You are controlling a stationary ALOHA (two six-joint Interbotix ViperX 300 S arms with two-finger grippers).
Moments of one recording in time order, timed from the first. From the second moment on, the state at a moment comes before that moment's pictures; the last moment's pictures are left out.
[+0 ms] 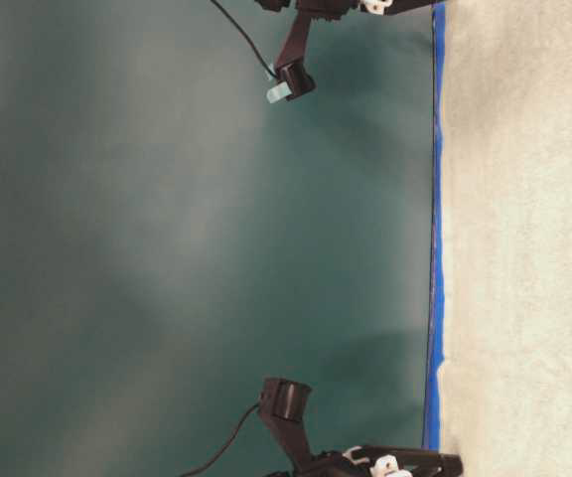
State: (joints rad) left arm 0.80 0.16 0.62 0.02 0.42 0.60; right arm -0.95 0.19 0.53 0.12 0.68 -0.61
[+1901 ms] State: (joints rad) left arm -0.31 -0.37 1.00 0.02 0.50 -0.47; right arm 0.30 -0.39 0.95 0.08 0.60 0.67
